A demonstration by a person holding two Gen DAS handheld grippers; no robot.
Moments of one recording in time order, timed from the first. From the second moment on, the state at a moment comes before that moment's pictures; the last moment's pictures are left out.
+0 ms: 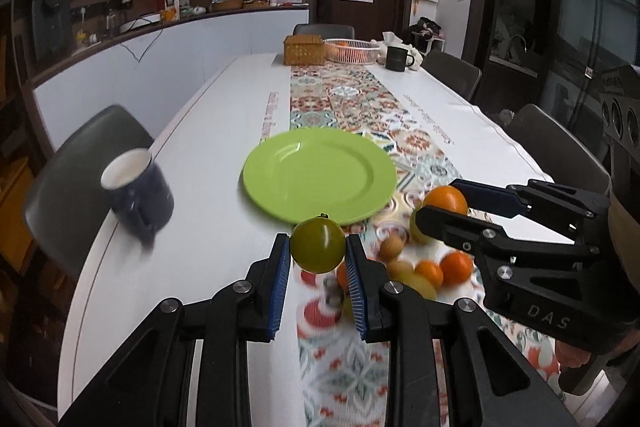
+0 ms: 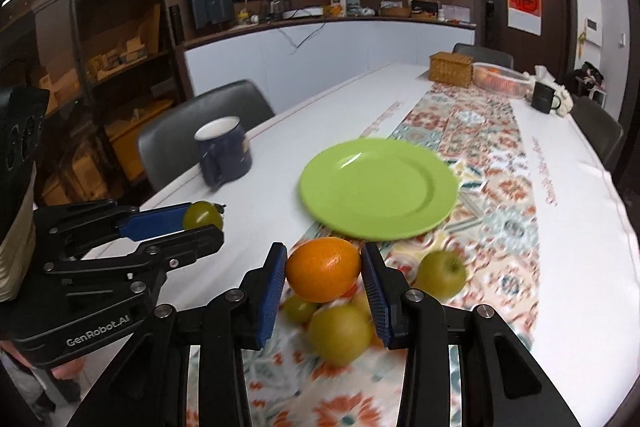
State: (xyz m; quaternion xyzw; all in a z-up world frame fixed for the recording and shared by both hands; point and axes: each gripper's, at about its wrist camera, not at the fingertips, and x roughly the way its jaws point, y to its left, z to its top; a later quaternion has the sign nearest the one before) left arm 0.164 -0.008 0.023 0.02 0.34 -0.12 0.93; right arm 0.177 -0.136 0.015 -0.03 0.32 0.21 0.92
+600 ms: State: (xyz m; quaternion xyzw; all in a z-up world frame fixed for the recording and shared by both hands) left arm 0.273 -0.015 -0.001 0.00 0.40 -0.13 0.91; right arm 0.295 -0.146 -0.002 -0.02 0.39 0.19 0.90
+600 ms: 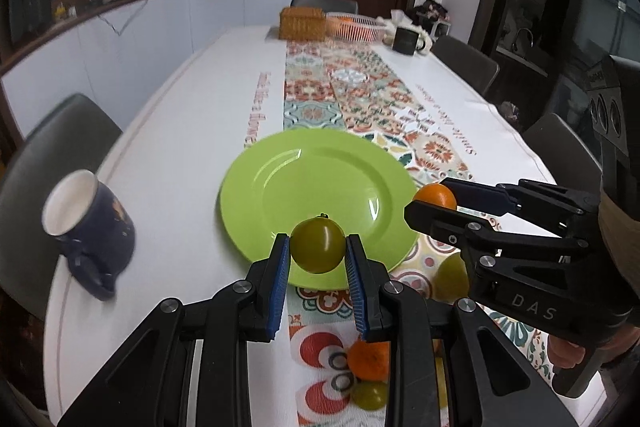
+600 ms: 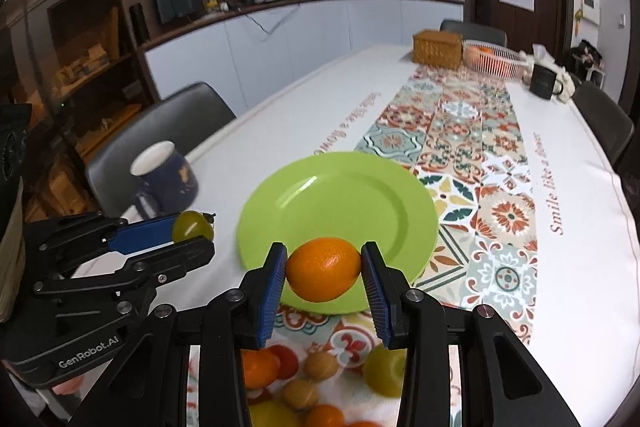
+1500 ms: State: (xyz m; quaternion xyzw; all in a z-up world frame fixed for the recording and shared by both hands) left arm 0.251 -0.013 0.001 0.04 0.38 -0.07 0.92; right arm 0.281 -0.156 -0.010 -0.02 0.38 0.16 0.91
